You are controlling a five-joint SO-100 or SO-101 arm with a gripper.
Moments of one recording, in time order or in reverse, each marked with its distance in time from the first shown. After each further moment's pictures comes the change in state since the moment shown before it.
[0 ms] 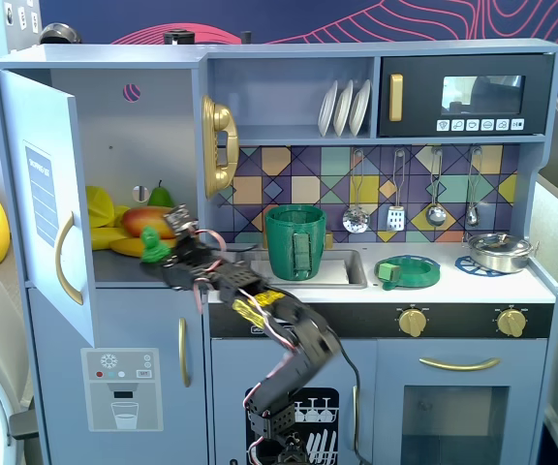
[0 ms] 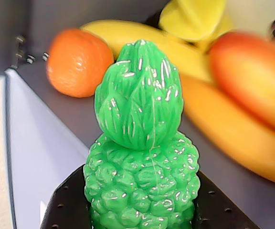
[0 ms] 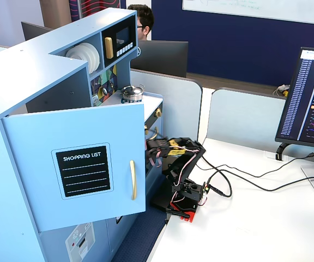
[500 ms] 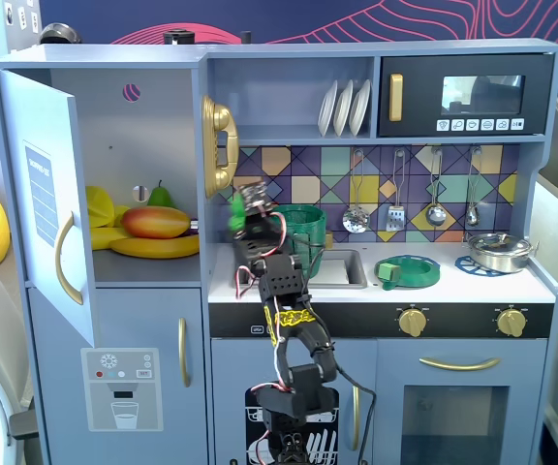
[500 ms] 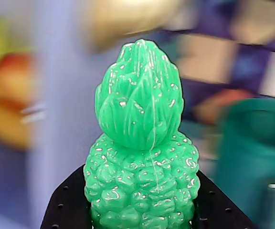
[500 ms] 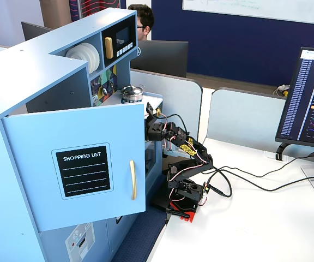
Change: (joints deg) arm 30.1 16.3 -6.7 19.8 8.3
